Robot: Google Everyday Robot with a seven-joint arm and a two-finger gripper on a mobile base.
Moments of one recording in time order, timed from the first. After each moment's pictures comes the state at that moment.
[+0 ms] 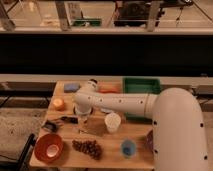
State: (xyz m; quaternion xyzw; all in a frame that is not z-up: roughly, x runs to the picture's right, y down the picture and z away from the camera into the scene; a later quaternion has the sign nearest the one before) arm -0.150 0.167 0.849 -0.30 -0.17 -0.08 0.94
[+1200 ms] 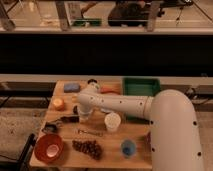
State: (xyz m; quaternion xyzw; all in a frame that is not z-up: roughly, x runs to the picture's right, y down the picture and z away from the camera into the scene) arm -0.146 0.173 0.875 -0.30 -0.18 -0.08 0.93
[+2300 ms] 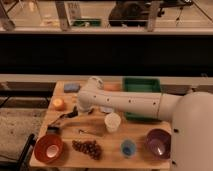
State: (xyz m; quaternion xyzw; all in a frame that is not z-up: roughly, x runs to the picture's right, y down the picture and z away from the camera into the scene) arm -0.150 0.116 0.799 -0.22 -0.20 -0.08 0.95
